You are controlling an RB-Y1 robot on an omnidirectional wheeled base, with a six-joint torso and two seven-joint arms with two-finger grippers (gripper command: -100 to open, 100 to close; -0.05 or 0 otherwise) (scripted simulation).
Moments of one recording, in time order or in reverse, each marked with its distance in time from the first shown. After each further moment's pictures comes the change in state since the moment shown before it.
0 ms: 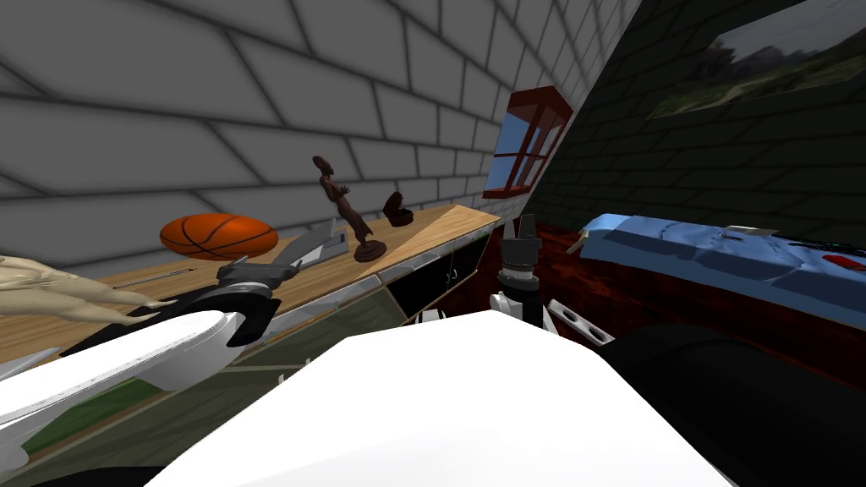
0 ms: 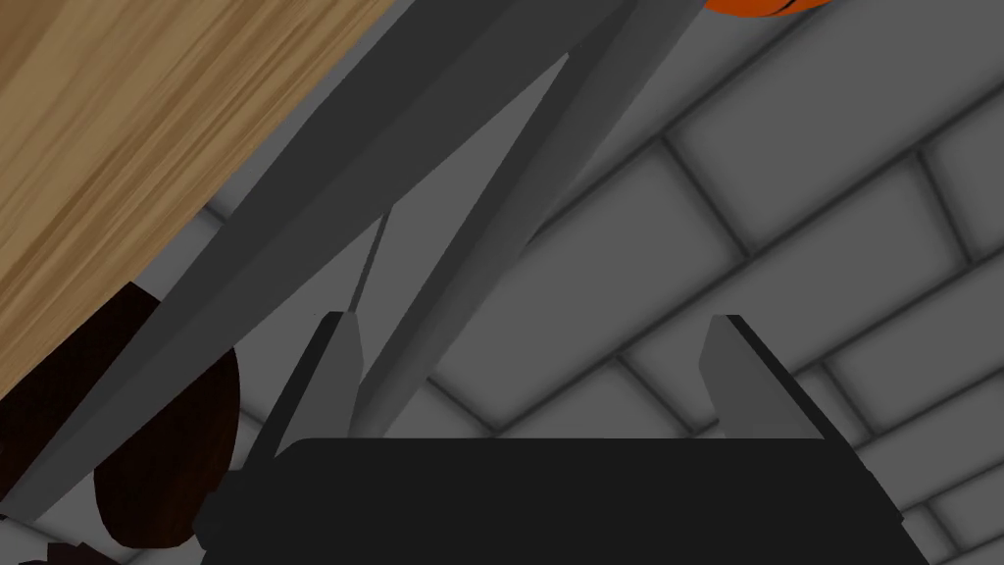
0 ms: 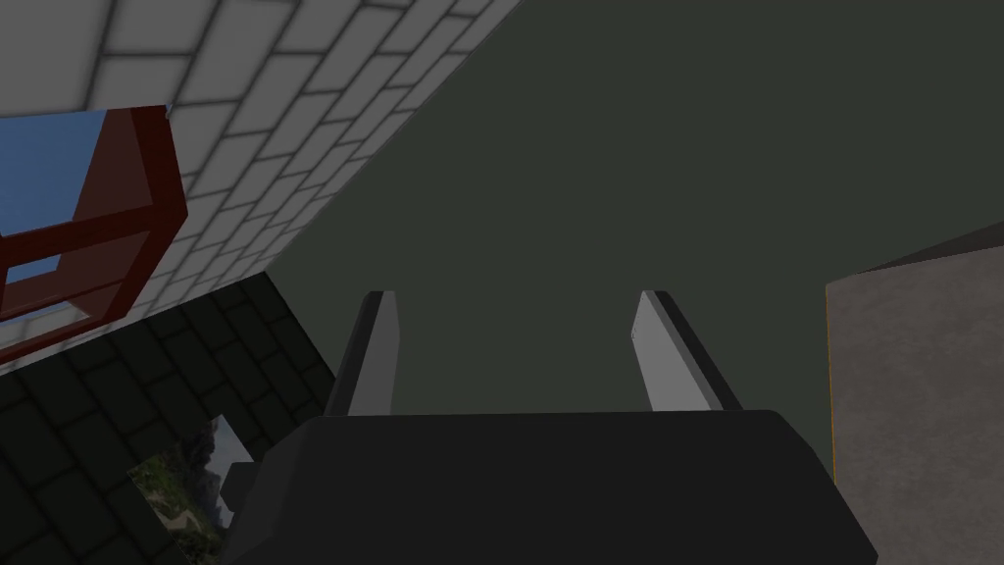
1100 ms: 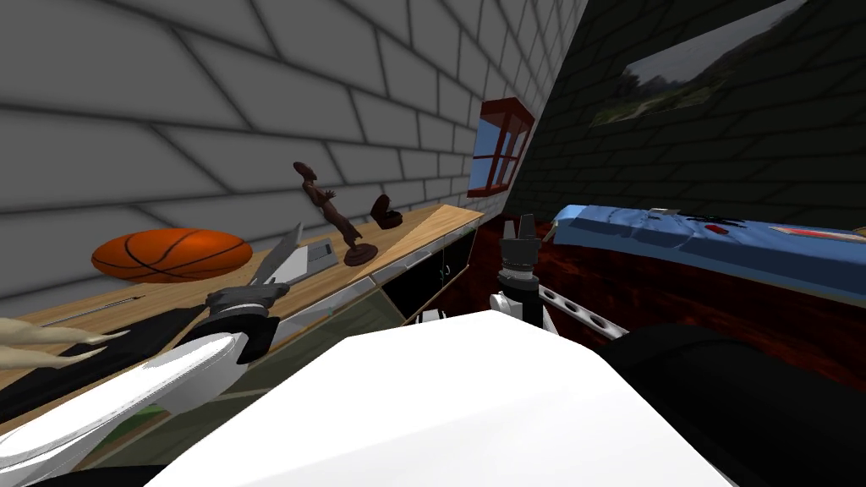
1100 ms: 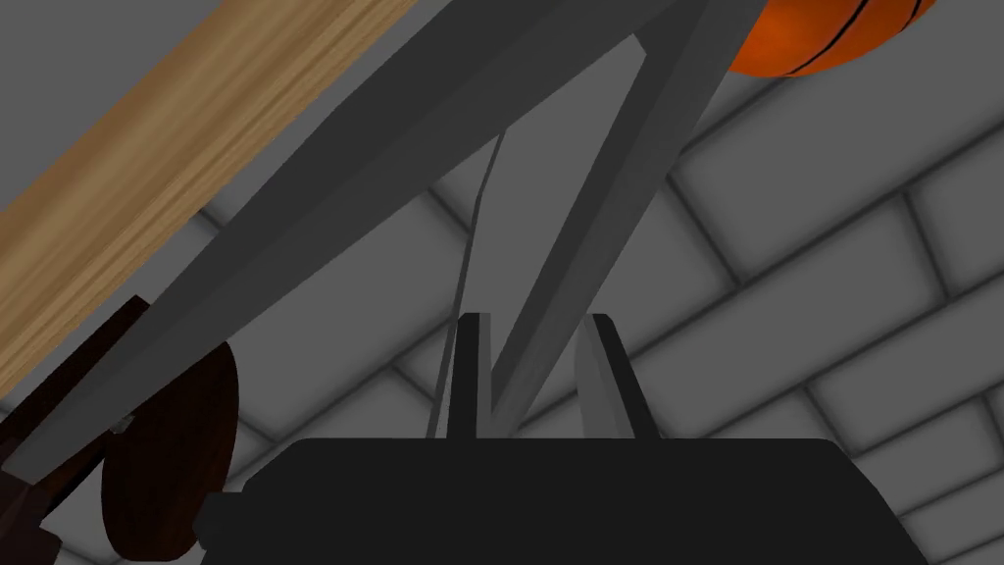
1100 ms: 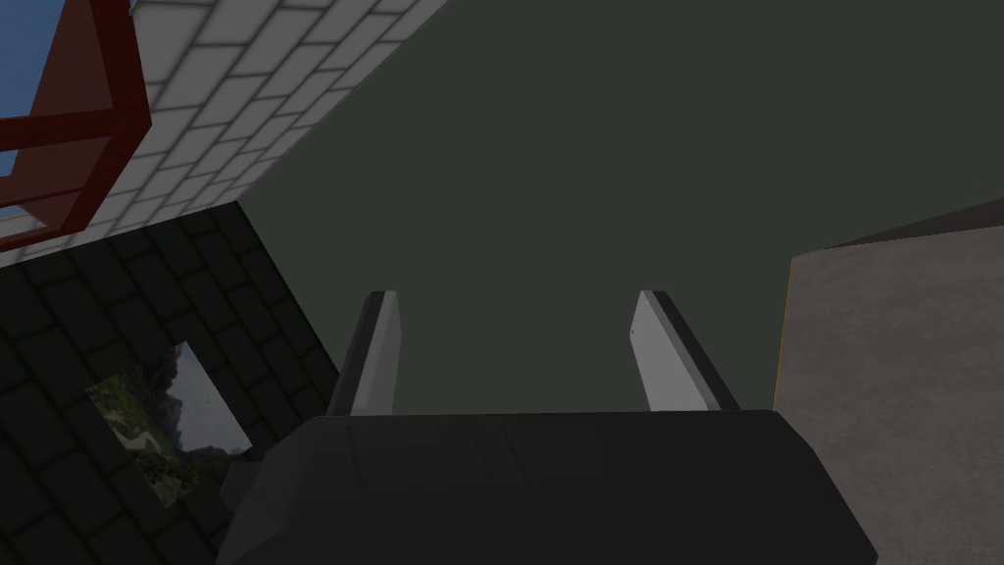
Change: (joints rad) left arm -0.073 -0.200 -0.138 0.147 -0.176 -0.050 0.077; right arm 0.000 0.000 0.000 0.000 0.000 0.000 0.000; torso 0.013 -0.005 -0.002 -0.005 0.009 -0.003
